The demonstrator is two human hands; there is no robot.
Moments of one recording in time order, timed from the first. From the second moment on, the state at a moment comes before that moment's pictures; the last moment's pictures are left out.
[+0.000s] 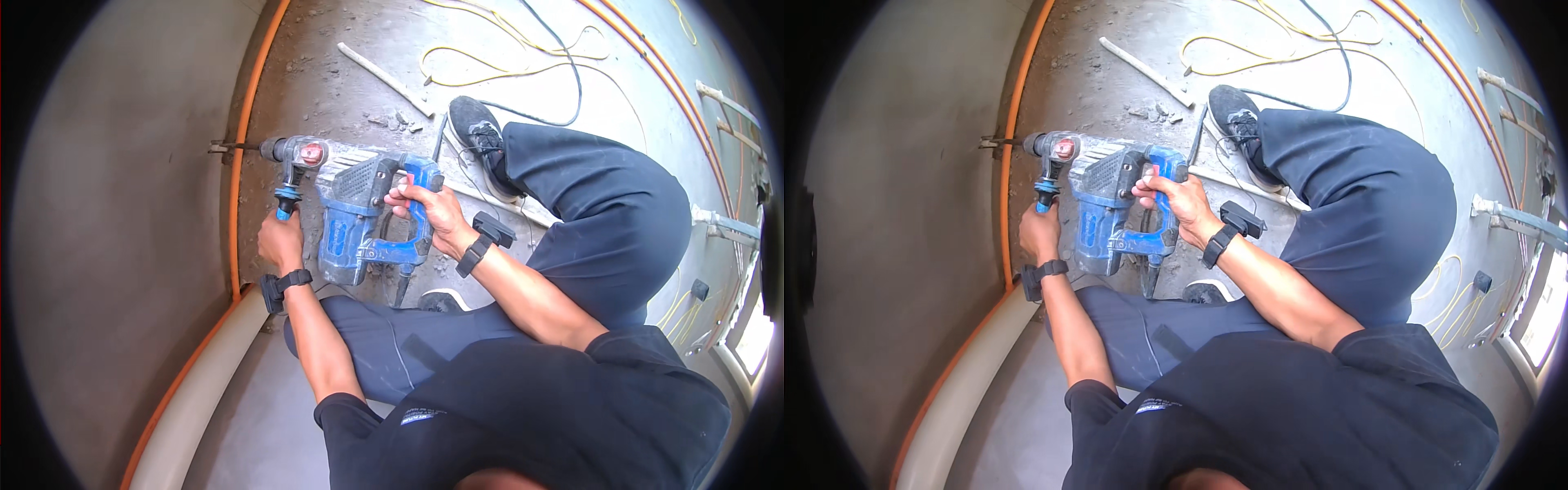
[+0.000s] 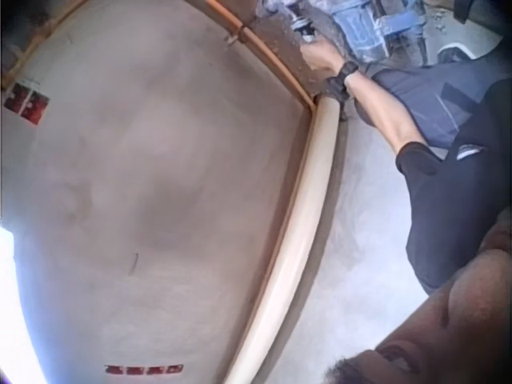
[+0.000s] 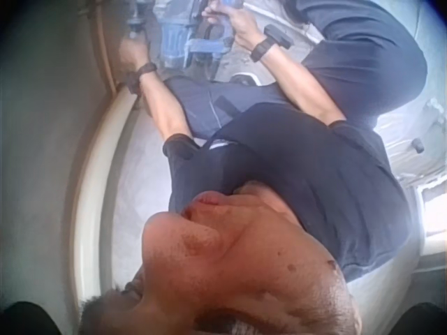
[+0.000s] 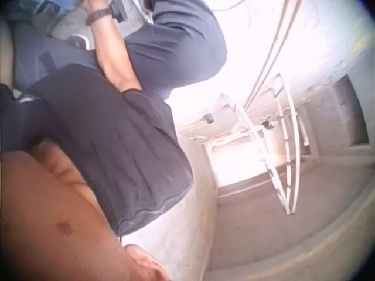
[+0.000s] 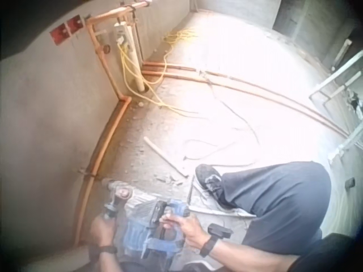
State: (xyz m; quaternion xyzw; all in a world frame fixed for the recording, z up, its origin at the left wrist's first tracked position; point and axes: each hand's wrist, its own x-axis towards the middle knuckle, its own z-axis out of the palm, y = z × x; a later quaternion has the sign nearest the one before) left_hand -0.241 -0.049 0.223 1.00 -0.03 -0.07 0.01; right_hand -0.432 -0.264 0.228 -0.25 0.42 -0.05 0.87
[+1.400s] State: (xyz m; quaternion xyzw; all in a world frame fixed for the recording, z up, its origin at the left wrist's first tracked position) left_hand -0.239 -0.043 0.241 1.00 -0.04 -0.05 -0.04; right_hand -0.432 -0.265 0.215 -0.20 0.38 -0.04 0.90
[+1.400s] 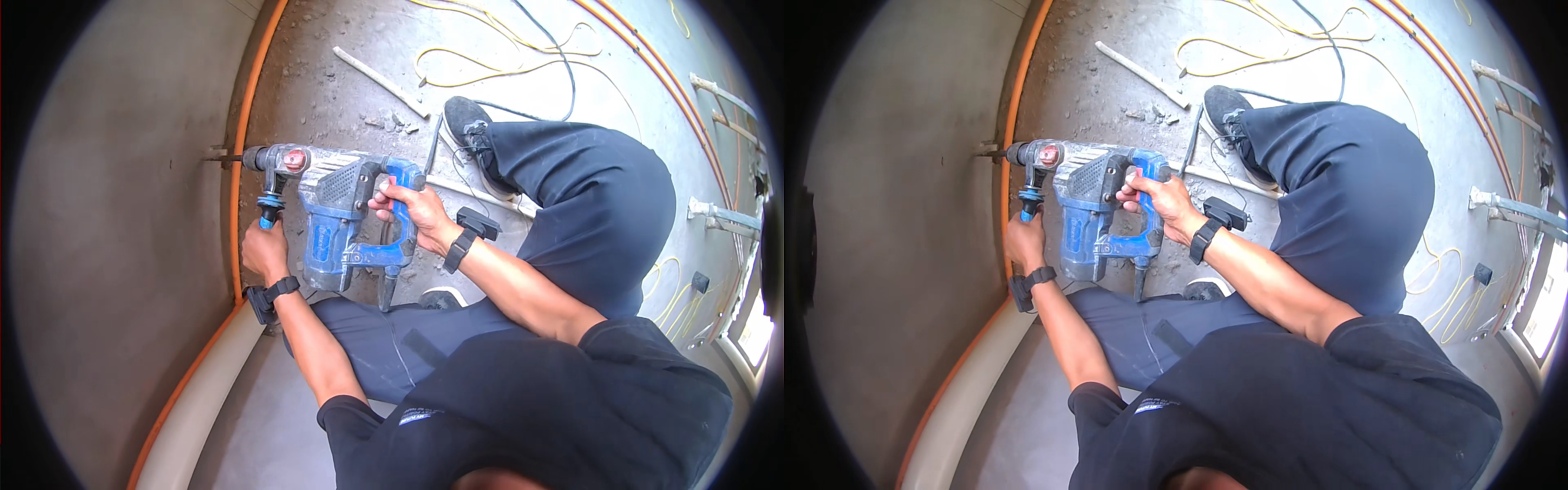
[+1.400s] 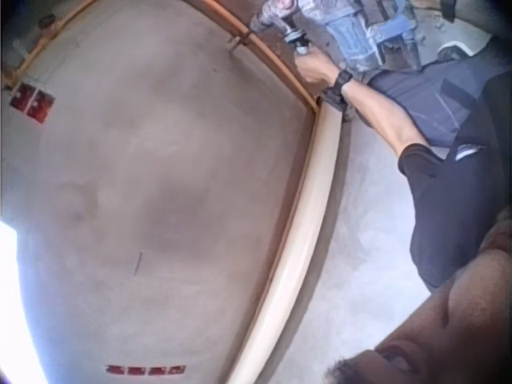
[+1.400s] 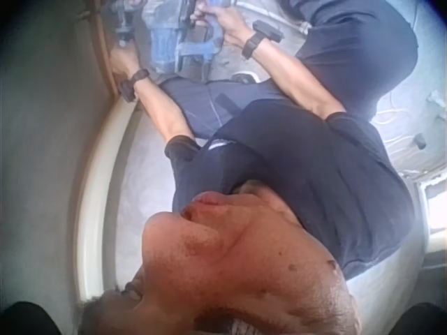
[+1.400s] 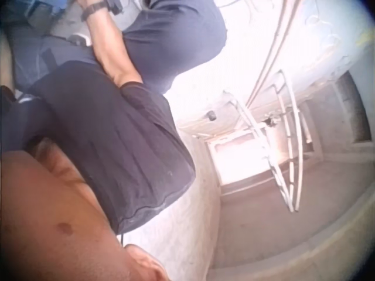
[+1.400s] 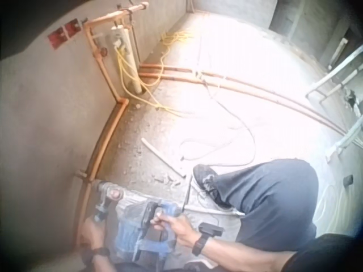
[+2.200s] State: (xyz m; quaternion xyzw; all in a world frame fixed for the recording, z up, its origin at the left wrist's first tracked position) left_hand -0.237 -0.051 0.245 1.00 -0.04 -0.04 -0.02; right_hand -0.436 -0.265 0.216 -0.23 0.38 -0.05 0.89
